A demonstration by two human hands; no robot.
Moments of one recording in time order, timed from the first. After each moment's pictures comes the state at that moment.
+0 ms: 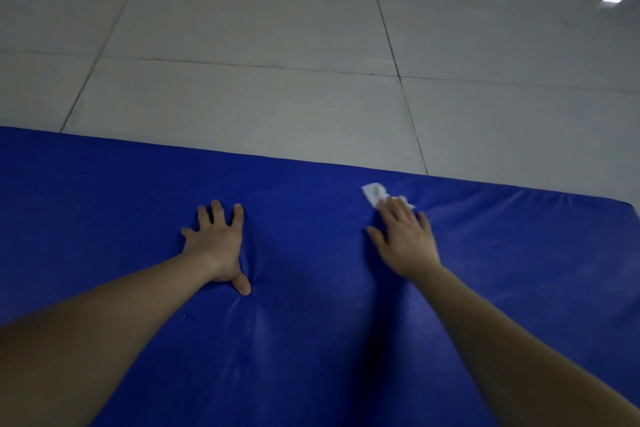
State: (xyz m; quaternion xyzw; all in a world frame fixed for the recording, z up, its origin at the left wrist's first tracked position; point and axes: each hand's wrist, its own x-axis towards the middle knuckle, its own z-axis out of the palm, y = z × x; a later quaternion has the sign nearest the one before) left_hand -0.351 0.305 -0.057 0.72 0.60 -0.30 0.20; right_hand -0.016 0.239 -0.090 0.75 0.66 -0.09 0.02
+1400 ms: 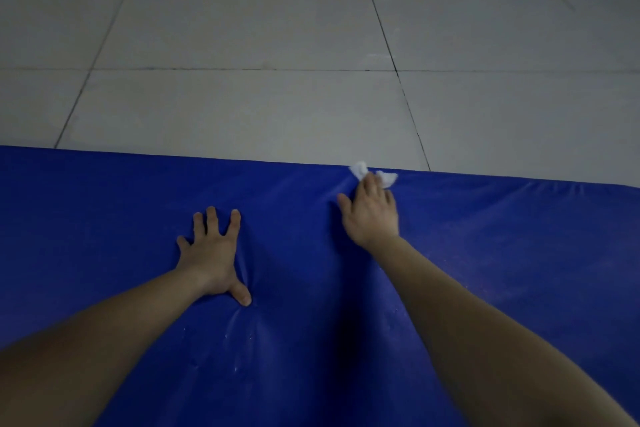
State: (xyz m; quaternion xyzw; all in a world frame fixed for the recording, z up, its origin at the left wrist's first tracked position) left_hand -0.358 0.306 -0.064 0.72 0.60 -0.26 0.23; right_hand -0.073 0.303 -0.092 0.79 0.59 -0.16 -0.04
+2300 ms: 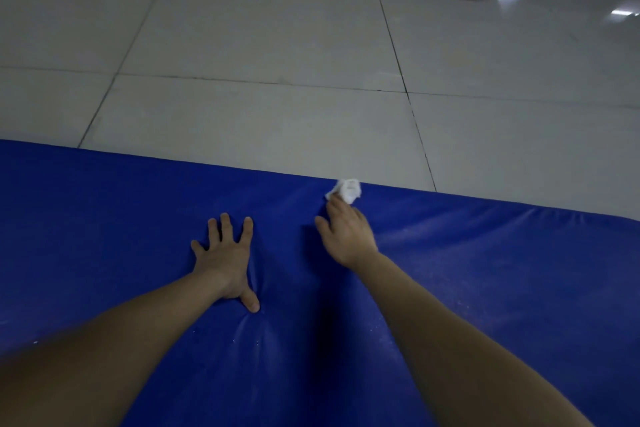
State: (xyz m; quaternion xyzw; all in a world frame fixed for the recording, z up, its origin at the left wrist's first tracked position) left_hand -0.357 0.307 -0.064 0.71 0.60 -0.28 0.24; right_hand -0.122 0.302 -0.072 0.69 0.68 -0.22 -0.12
